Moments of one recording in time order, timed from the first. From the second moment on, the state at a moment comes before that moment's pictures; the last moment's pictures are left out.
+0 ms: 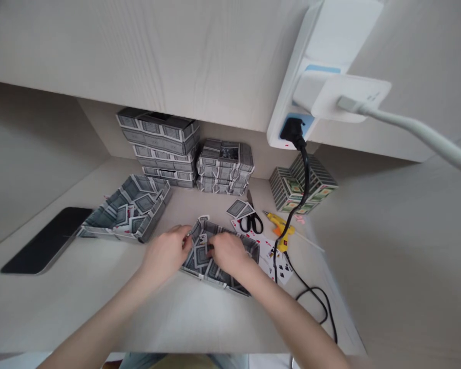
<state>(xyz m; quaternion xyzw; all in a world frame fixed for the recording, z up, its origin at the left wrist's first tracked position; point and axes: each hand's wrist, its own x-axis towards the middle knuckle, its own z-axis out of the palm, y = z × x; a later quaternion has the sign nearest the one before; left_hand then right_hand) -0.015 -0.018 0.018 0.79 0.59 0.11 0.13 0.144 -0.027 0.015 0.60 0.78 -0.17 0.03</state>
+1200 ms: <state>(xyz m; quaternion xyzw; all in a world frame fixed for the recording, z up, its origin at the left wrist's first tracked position) -0.005 0.035 -0.019 0.70 0.49 0.33 0.39 0.154 -0.008 0.001 0.57 0.76 -0.19 -0.25</state>
